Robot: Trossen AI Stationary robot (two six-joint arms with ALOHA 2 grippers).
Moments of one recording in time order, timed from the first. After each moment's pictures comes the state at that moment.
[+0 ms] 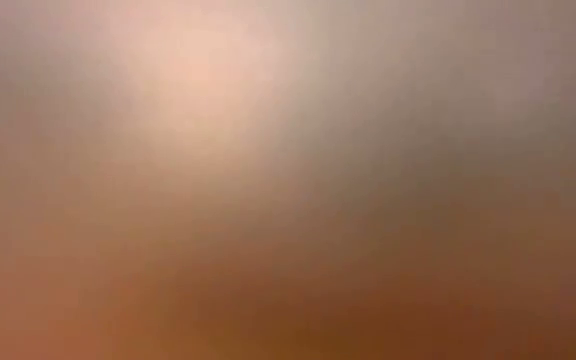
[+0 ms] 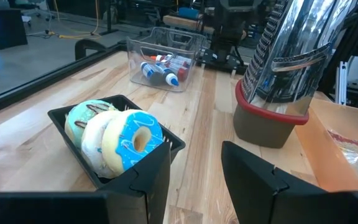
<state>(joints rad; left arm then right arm) 0.05 0.26 0.01 0.09 -0.13 -0.17 0.22 0.00 0.07 -0.06 0.25 0.18</state>
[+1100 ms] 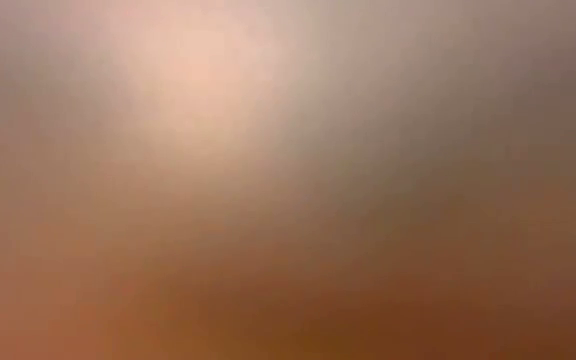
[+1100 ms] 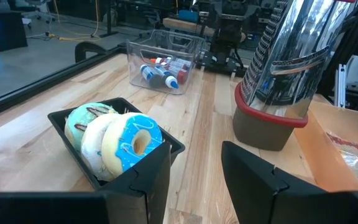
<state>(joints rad) 0.05 0.26 0.01 0.10 -0.13 -0.17 0.11 0.04 0.01 0.03 0.18 0.06</state>
